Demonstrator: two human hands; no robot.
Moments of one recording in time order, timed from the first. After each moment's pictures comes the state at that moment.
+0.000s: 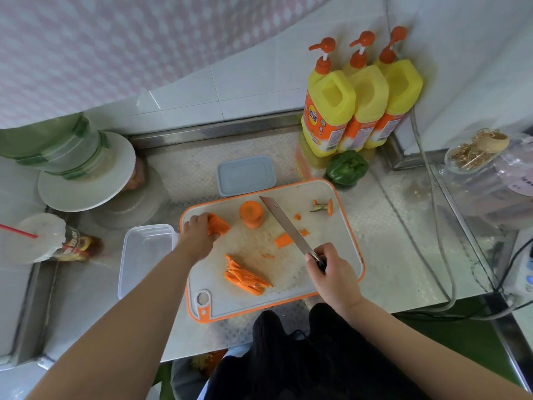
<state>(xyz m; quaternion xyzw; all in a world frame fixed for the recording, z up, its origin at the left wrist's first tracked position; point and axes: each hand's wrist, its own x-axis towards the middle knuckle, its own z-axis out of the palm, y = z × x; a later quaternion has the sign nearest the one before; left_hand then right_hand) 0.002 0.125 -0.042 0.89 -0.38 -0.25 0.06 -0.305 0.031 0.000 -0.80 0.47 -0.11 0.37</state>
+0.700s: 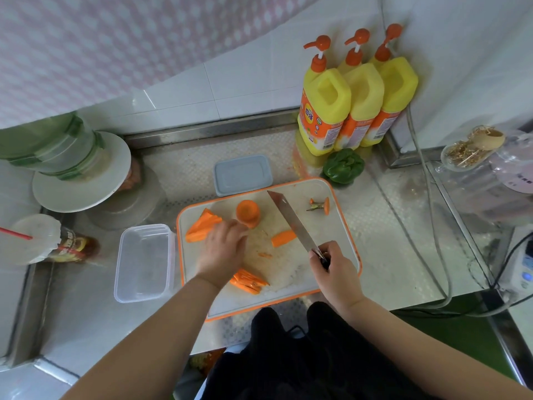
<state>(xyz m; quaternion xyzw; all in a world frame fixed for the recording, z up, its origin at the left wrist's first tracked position) -0.078 0.127 -0.034 0.77 -0.58 0.05 0.27 -0.312 0.028 0.002 -0.77 0.50 -0.12 0.39</state>
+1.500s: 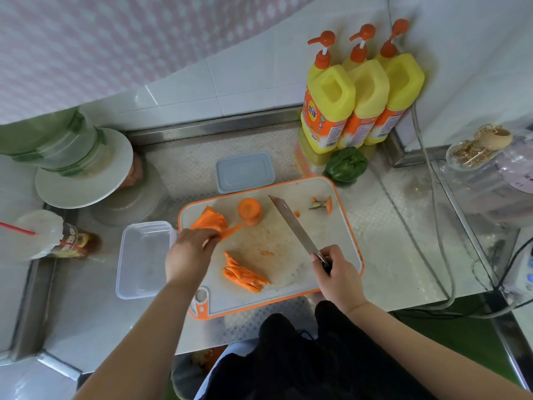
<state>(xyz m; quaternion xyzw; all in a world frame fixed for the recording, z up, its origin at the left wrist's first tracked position) -0.051 0.164 -0.001 0.90 -0.37 -0.09 0.23 -0.318 0.031 -0.008 -0.78 0.49 -0.12 0.38</state>
